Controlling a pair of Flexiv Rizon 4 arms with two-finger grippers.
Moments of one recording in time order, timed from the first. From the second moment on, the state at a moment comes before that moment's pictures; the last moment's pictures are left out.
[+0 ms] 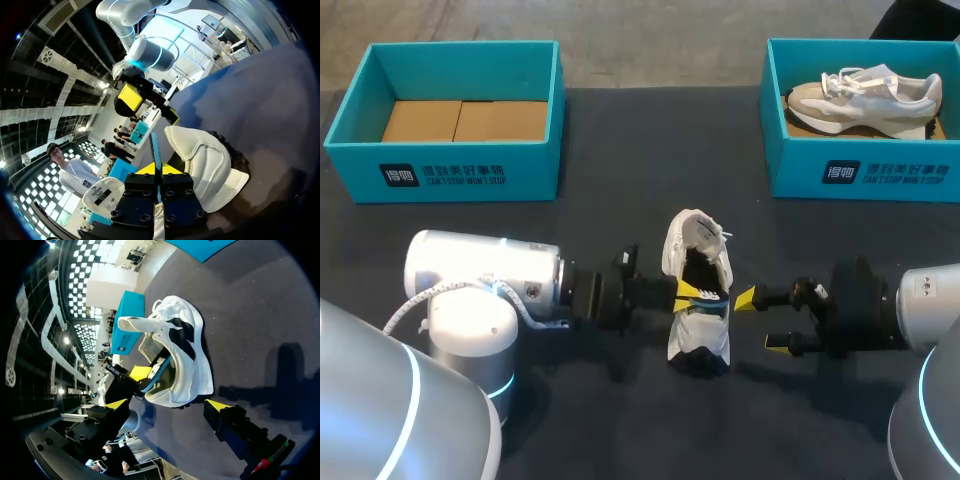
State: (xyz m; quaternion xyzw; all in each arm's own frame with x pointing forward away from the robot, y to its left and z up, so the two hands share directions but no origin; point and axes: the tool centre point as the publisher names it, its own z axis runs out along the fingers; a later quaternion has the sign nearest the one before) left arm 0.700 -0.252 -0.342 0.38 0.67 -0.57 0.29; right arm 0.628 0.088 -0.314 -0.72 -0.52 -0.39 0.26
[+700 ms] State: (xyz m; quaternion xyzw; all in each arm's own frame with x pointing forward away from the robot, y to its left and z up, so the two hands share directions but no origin) left arm 0.714 -0.257 -0.352 0.37 0.69 -0.55 0.29; right arm 0.628 0.088 -0.314 -0.72 -0.52 -0.39 0.26
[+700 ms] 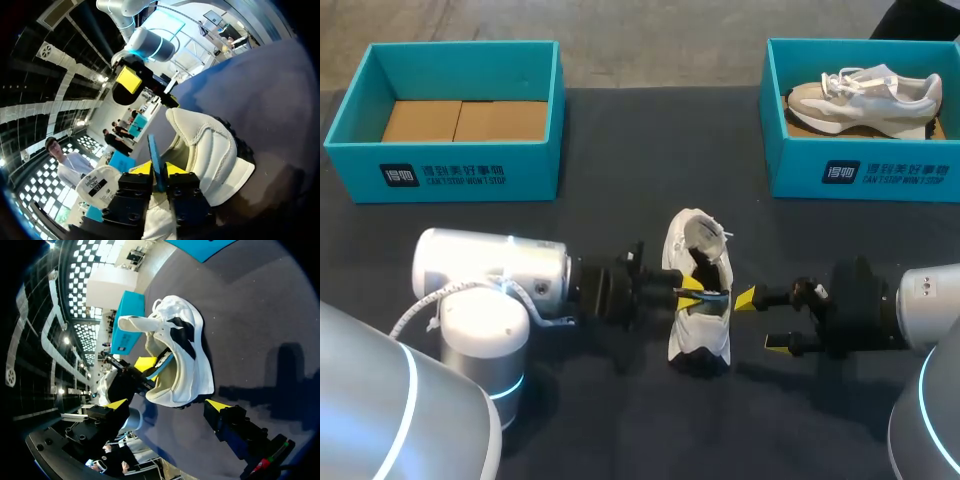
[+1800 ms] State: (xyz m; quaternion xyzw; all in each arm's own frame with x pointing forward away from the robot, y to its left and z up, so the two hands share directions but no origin) left arm 0.707 -0.245 -0.352 0.37 0.69 -0.55 0.28; right arm 0.628 0.088 -0.314 -0.72 -0.52 -0.39 0.26
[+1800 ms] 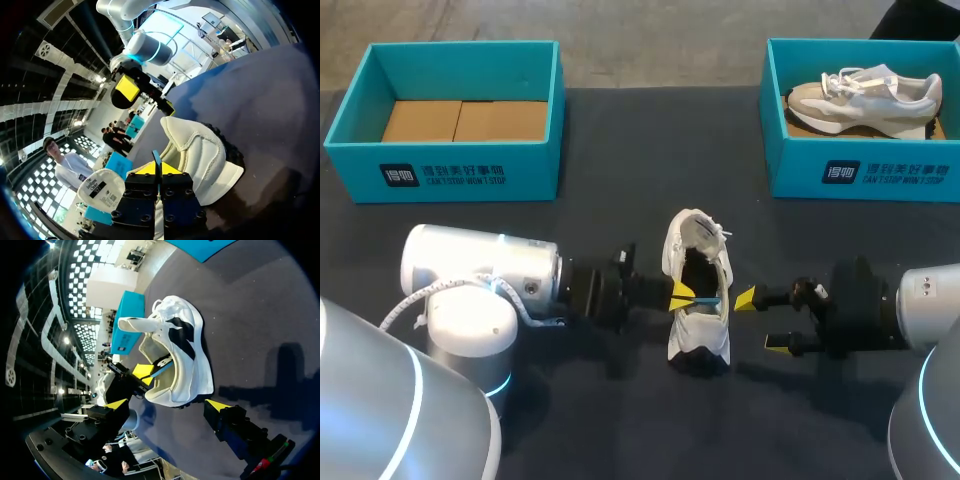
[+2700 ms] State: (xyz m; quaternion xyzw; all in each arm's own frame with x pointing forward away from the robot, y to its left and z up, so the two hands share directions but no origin) left arm 0.695 -0.245 -0.320 0.38 0.68 -0.57 0.27; right arm 0.628 0.088 -0.314 -0.72 -0.52 -0.39 0.26
